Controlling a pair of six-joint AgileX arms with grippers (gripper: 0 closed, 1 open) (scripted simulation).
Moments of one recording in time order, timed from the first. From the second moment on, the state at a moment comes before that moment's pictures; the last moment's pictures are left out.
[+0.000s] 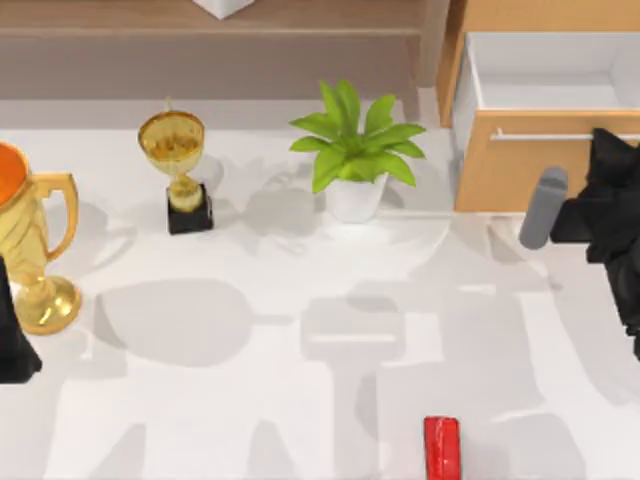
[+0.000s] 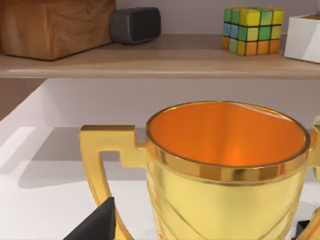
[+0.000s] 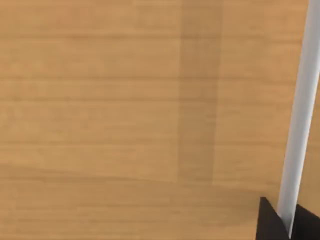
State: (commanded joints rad) left arm 0.00 0.00 0.00 0.00 0.00 0.00; right arm 0.25 2.06 0.52 1.53 0.28 -1.55
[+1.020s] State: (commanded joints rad) left arm 0.00 0.00 0.00 0.00 0.00 0.00; right arm 0.32 2.00 0.27 1.71 0.35 -1.55
